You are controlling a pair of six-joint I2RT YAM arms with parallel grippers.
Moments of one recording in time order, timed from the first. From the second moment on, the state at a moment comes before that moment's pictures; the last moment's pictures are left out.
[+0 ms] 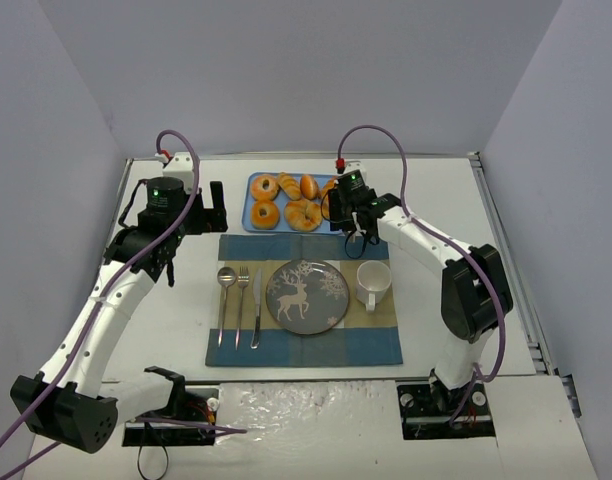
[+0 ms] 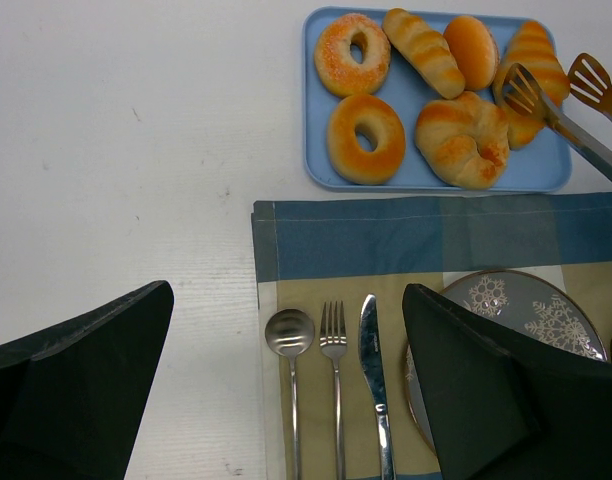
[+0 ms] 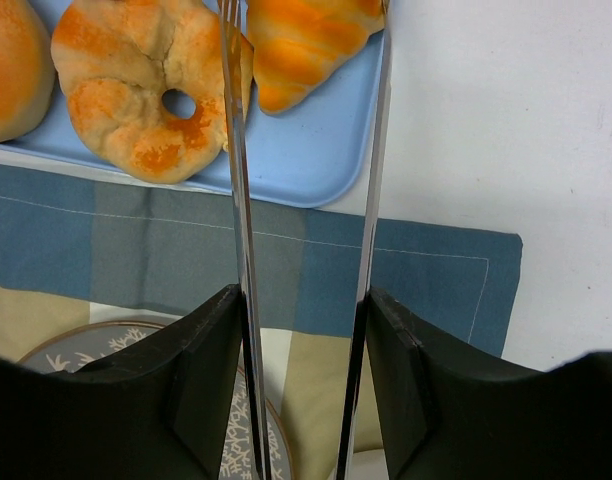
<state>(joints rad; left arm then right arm) -0.29 1.14 1.22 -0.58 -0.14 -0.19 0.53 1.78 1.37 -0.42 0.23 0.31</state>
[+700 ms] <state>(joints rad) -0.29 1.14 1.22 -0.58 -0.14 -0.19 0.53 1.85 1.39 -0.41 0.24 0.31</state>
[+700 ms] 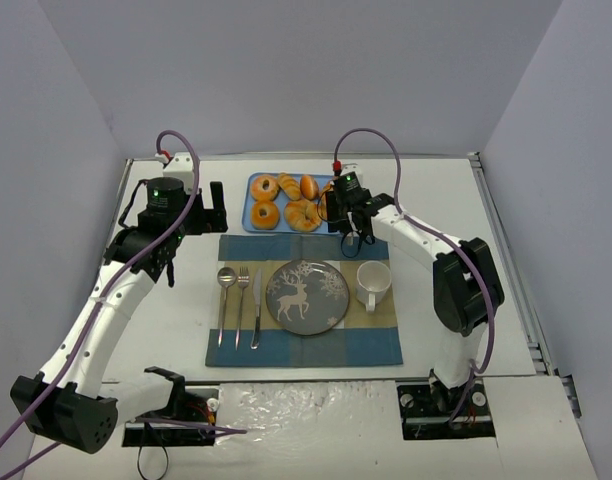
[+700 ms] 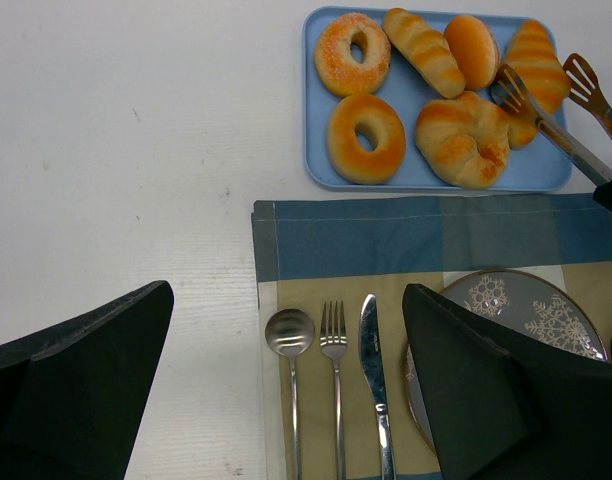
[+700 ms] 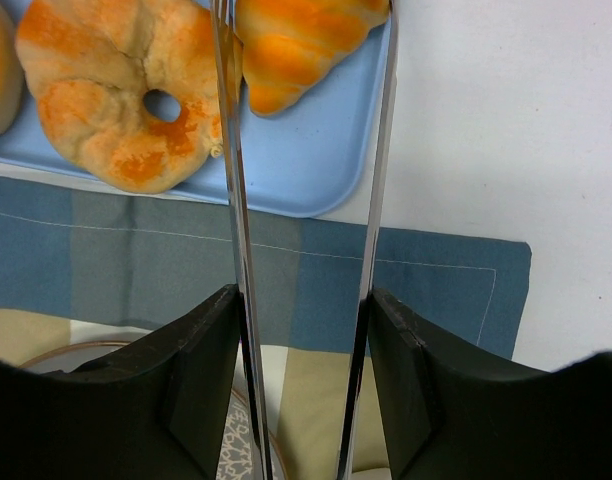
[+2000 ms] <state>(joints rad) -0.29 1.14 1.22 -0.58 -0.14 -0.19 0.53 1.59 1.36 -0.44 0.25 0.31</state>
